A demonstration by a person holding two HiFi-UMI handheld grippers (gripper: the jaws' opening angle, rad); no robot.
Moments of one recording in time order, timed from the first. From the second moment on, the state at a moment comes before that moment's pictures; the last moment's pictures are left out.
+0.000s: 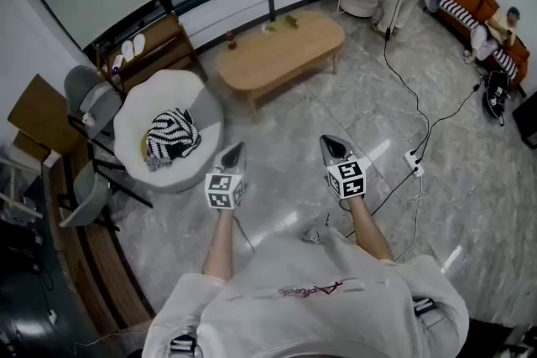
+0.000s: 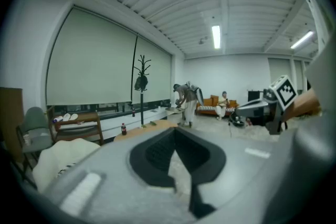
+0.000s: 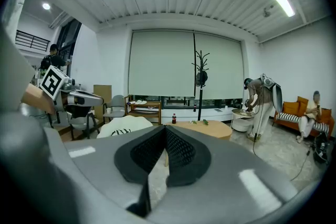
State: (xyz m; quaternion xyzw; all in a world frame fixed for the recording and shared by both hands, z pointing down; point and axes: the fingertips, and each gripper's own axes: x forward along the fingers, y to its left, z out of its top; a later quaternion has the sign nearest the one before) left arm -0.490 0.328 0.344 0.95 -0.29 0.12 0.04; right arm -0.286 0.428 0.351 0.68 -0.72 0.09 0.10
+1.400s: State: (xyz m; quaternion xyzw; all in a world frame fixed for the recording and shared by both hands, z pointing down) left arm -0.382 0.383 0.355 0.95 -0.28 0.13 0.04; right arm -0.199 0.465 0.362 0.66 -0.74 0.09 0.10
